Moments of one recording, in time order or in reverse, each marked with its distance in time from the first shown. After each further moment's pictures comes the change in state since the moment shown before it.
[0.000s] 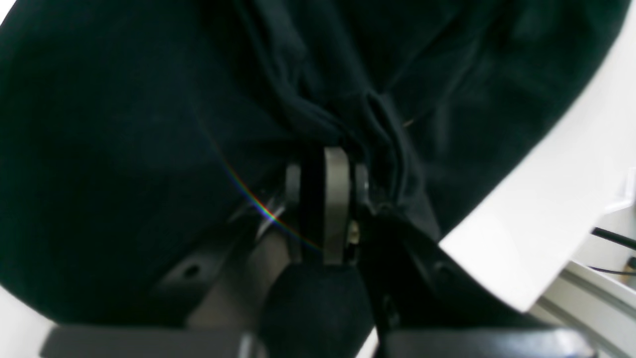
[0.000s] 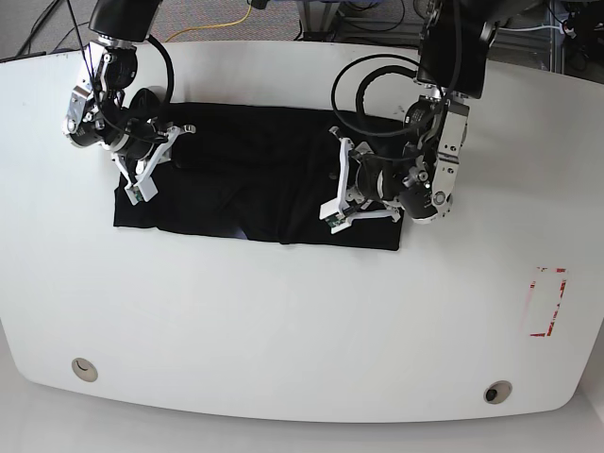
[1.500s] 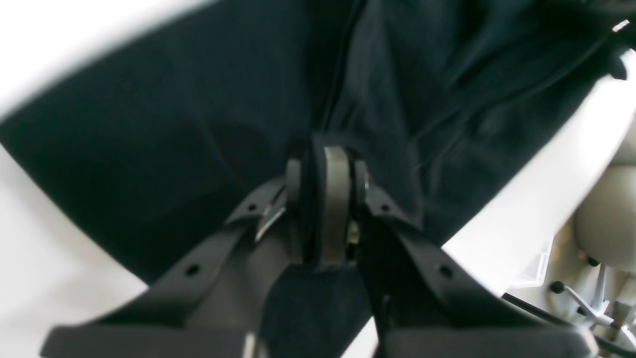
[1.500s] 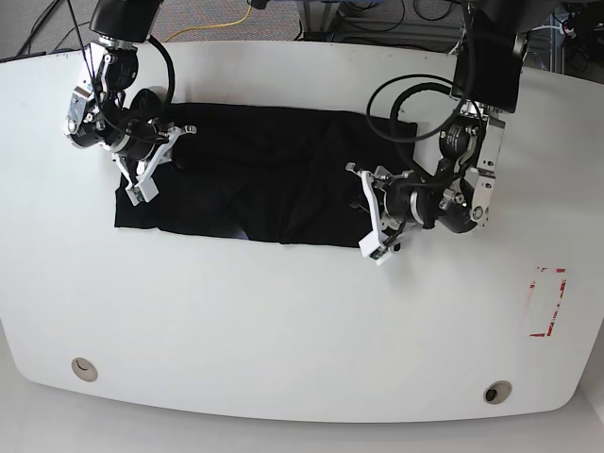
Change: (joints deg) left arm -2.8 -8.2 0.5 -0.1 -12.4 16.5 -5.2; right arm 0.2 -0.2 0.0 0.0 0.0 0.0 -0.2
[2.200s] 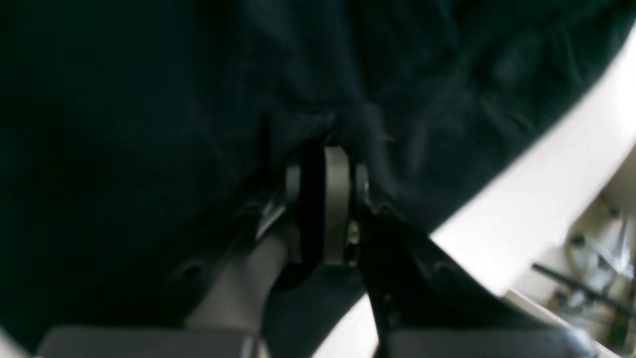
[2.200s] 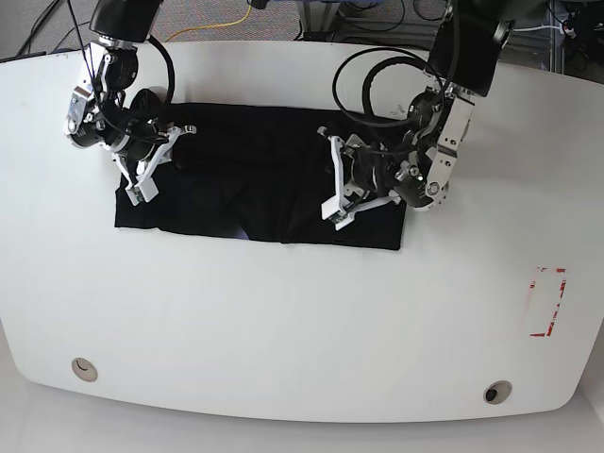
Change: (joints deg) left arm 3.8 4.1 7.3 0.0 6.3 -1.6 -0.1; right arm 0.0 0.0 0.0 0.0 0.0 0.0 0.0
